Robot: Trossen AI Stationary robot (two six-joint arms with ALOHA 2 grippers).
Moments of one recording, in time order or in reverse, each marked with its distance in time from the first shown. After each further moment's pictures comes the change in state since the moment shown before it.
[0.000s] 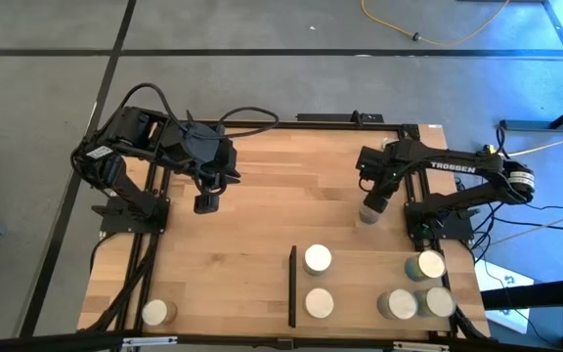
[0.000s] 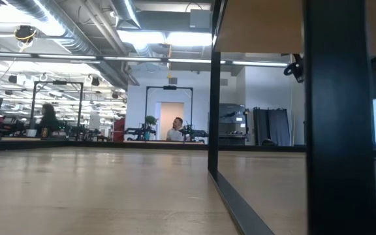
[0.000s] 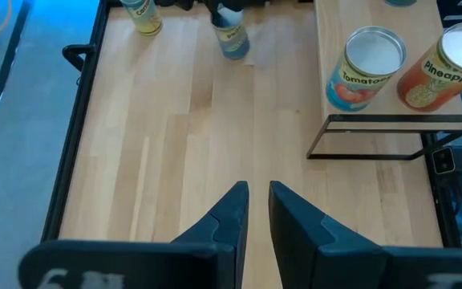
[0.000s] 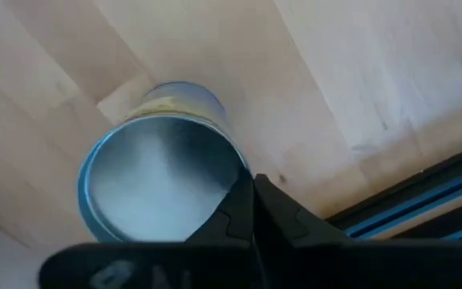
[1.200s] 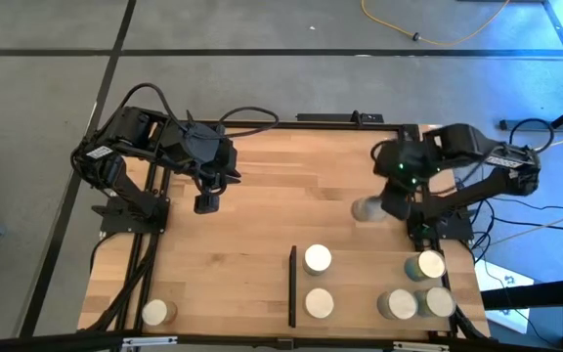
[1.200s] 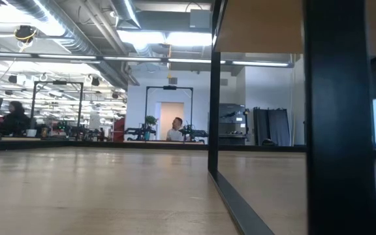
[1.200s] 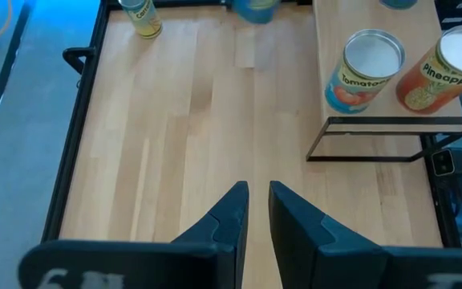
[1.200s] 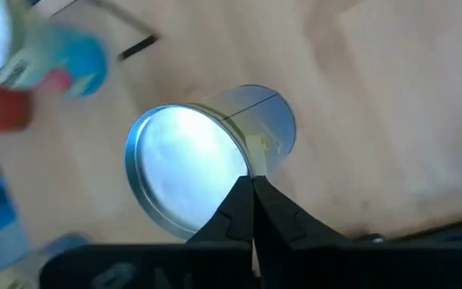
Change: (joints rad) left arm 0.000 0.000 0.000 0.007 0.000 0.003; right arm 0.381 -0.020 0.704 -0.332 -0.086 0.242
